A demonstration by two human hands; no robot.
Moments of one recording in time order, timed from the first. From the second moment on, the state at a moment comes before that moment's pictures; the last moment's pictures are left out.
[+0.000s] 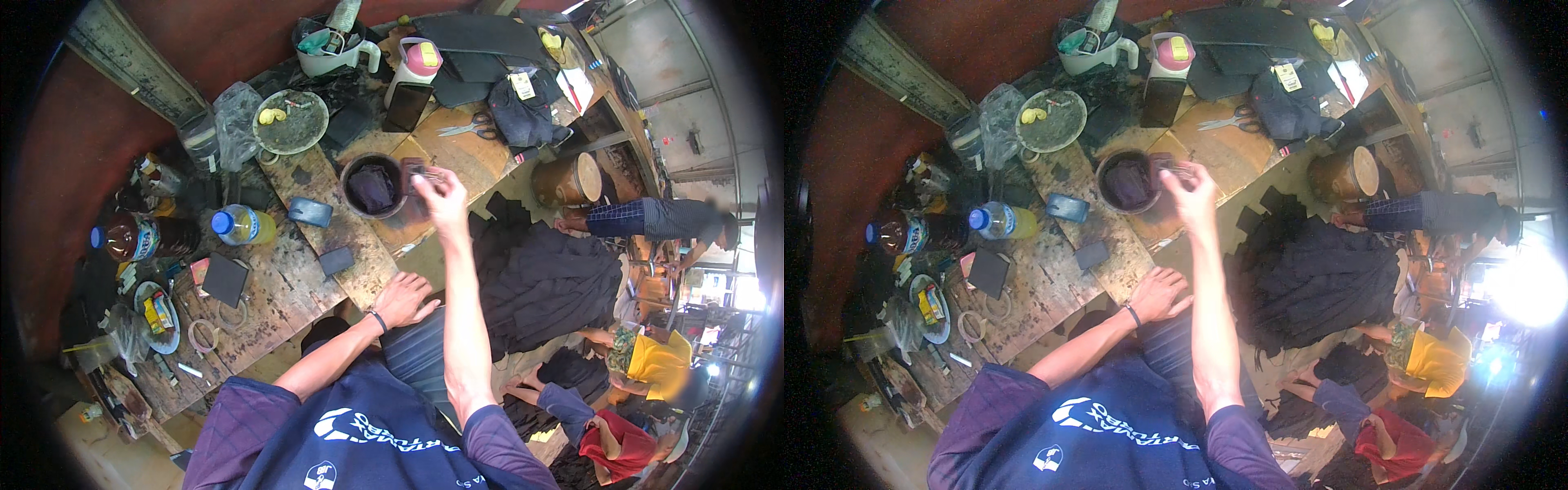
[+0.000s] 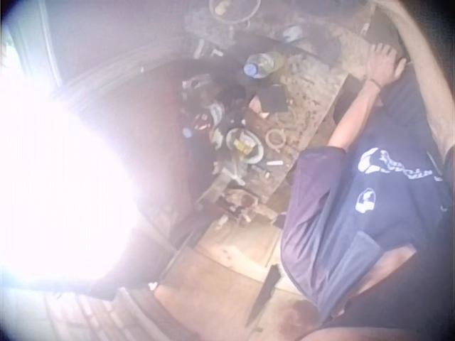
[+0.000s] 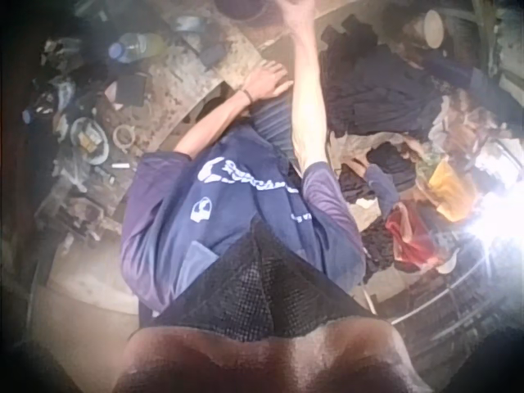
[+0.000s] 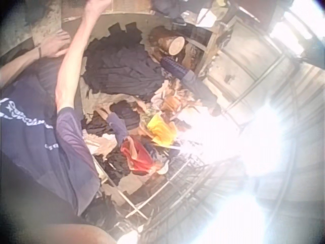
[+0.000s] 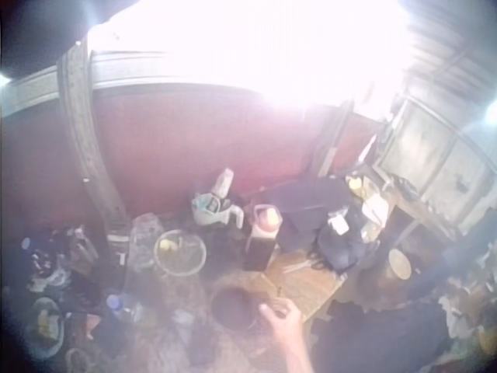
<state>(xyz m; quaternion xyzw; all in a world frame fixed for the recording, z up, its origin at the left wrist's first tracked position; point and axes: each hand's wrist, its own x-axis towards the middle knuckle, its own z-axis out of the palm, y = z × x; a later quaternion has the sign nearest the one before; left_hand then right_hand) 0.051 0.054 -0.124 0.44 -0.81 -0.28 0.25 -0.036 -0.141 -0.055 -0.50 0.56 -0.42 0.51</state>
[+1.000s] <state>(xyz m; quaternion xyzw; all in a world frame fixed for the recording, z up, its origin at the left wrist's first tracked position) 0.049 0.049 -0.115 0.45 -0.82 -0.29 0.22 -0.064 -0.119 -0.104 -0.67 0.72 -0.15 0.00</state>
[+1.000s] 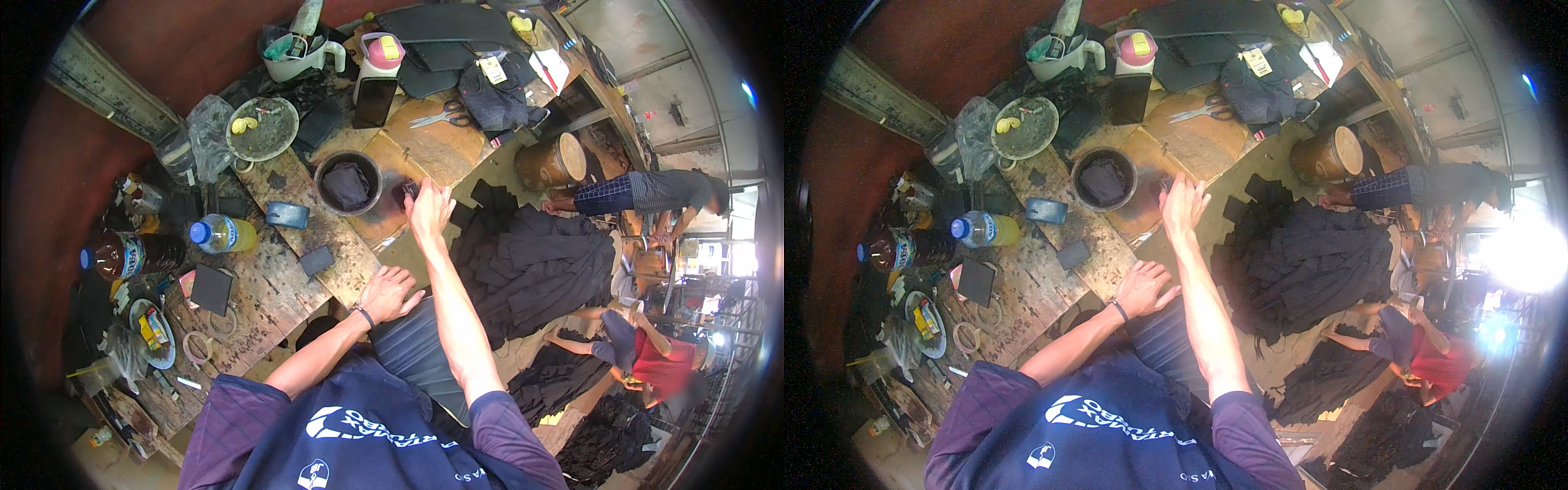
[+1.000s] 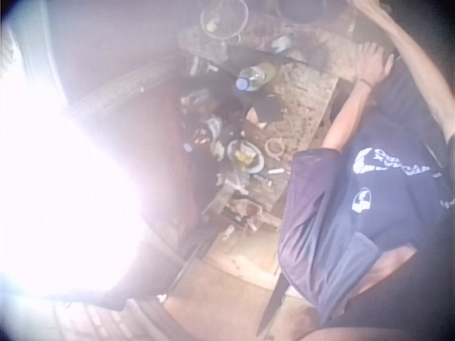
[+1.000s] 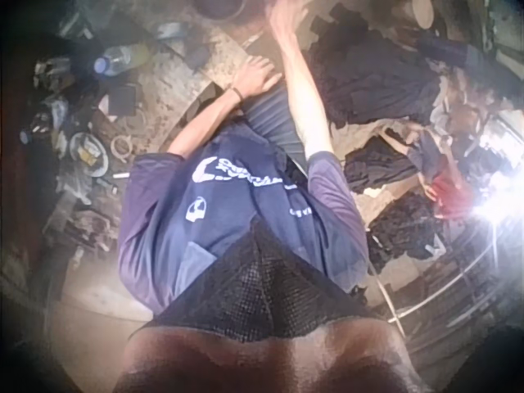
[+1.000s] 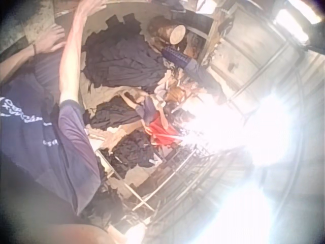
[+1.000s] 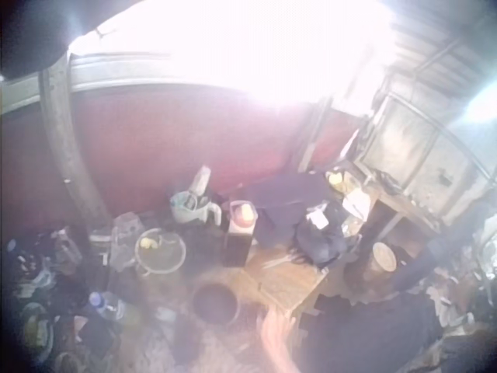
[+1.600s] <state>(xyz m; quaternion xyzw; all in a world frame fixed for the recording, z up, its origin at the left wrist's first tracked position) 0.028 0.036 -0.080 0.48 -0.53 -0.57 0.41 -0.104 -0.003 -0.050 -0.50 0.62 -0.50 0.34</state>
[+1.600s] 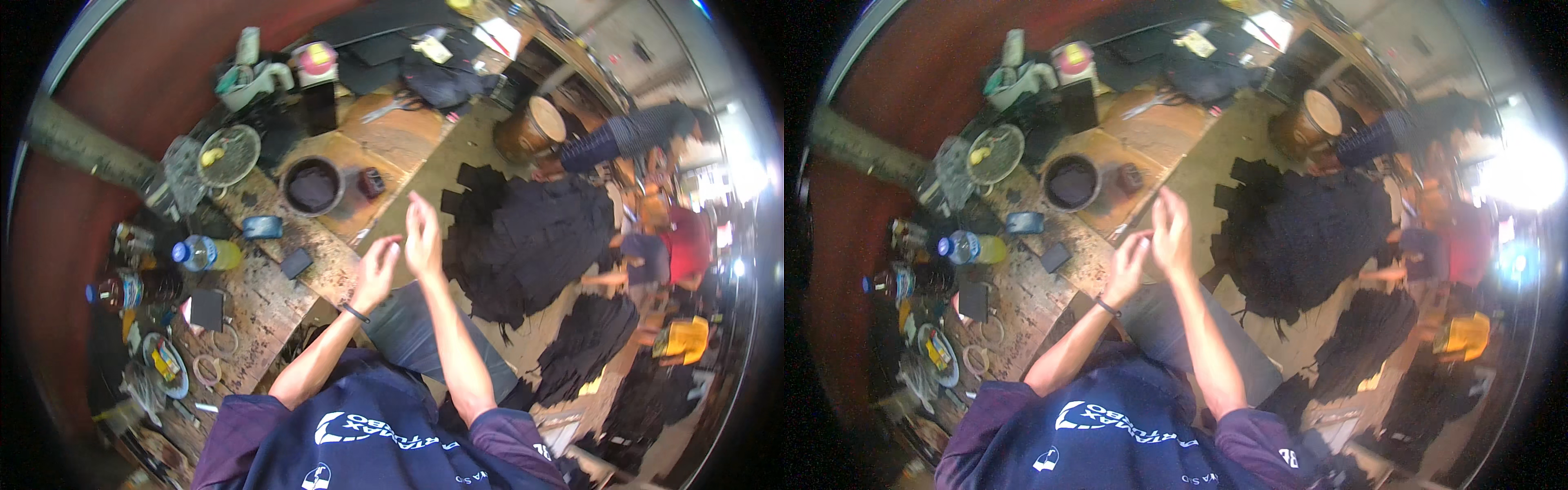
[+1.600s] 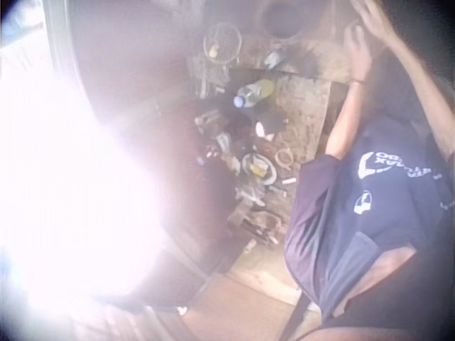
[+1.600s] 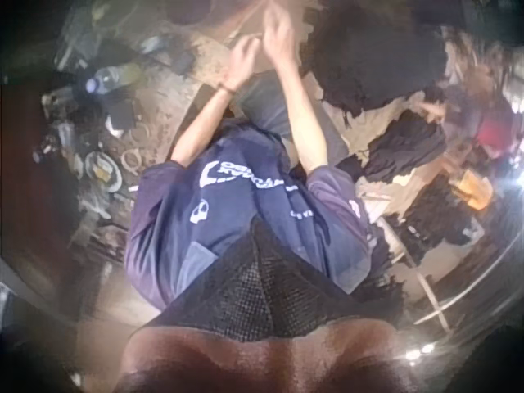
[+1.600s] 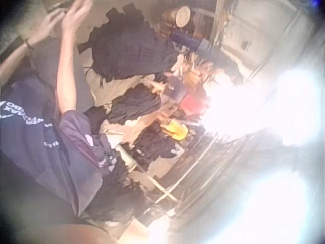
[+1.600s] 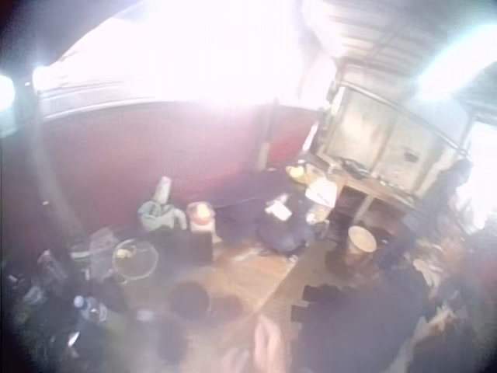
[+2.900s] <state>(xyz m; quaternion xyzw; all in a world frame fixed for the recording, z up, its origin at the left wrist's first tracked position) -0.260 0.405 -0.009 0.01 -0.42 -0.90 -0.14 -0.273 0.539 -0.003 -0.31 0.81 -0.48 -0.12</state>
